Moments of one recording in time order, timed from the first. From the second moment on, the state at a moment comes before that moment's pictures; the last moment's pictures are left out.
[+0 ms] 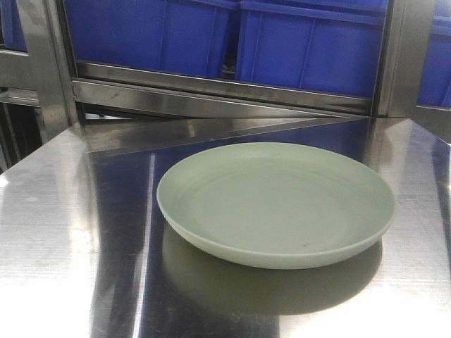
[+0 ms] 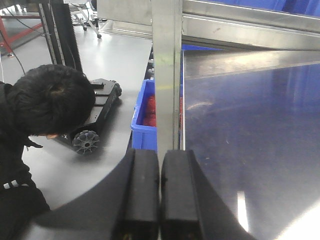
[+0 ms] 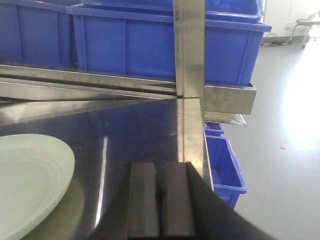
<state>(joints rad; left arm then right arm) 0.02 -0.01 0.00 -0.06 0.28 0.02 0.07 -0.01 0.03 0.01 0.07 0.11</state>
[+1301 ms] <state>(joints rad) 0.02 -0.01 0.00 -0.06 0.28 0.02 0.07 -0.01 0.03 0.01 0.07 0.11</state>
